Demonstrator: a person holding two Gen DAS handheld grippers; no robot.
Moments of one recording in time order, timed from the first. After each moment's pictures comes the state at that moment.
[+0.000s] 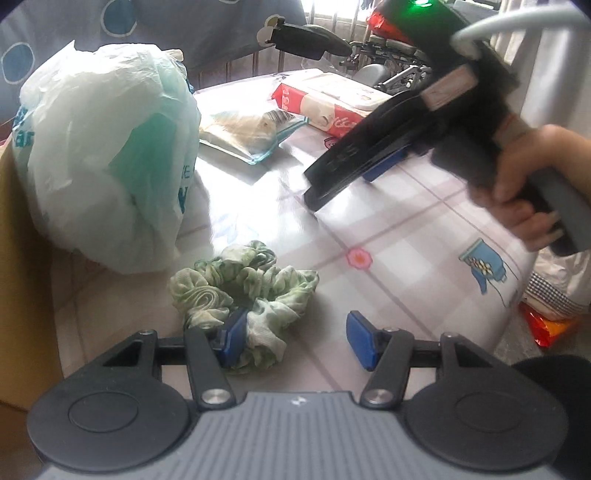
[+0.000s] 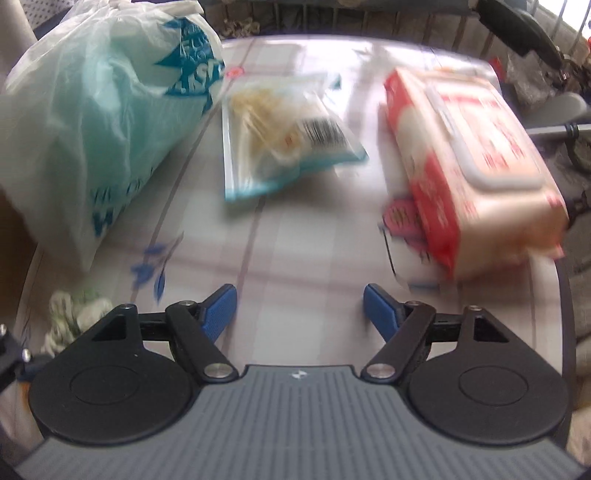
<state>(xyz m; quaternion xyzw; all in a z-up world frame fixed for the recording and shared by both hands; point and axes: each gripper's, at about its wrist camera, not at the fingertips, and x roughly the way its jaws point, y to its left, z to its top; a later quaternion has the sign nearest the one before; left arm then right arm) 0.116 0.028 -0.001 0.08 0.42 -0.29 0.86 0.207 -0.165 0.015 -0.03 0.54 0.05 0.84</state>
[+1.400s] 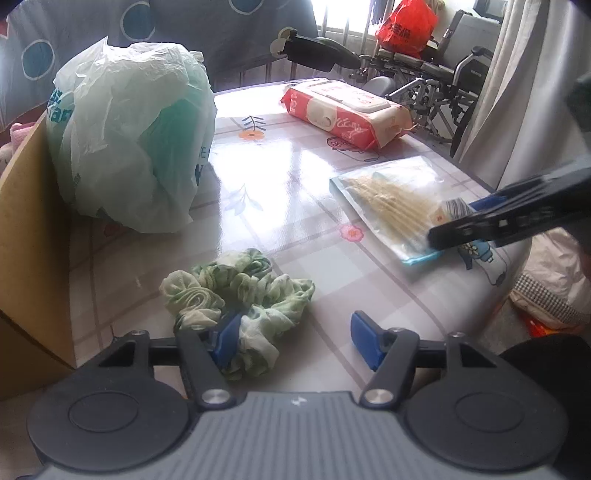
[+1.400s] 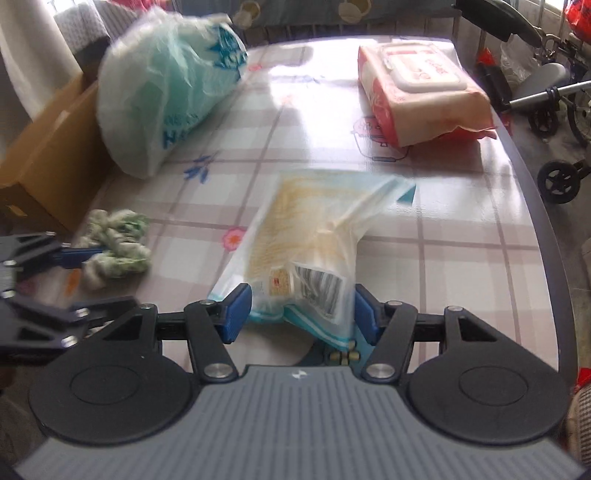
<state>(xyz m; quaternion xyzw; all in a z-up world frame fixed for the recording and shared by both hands) 0.090 0.043 0.006 0.06 0.41 -0.27 0.87 0.061 -0.217 0.052 0.01 0.49 0.09 0.87</state>
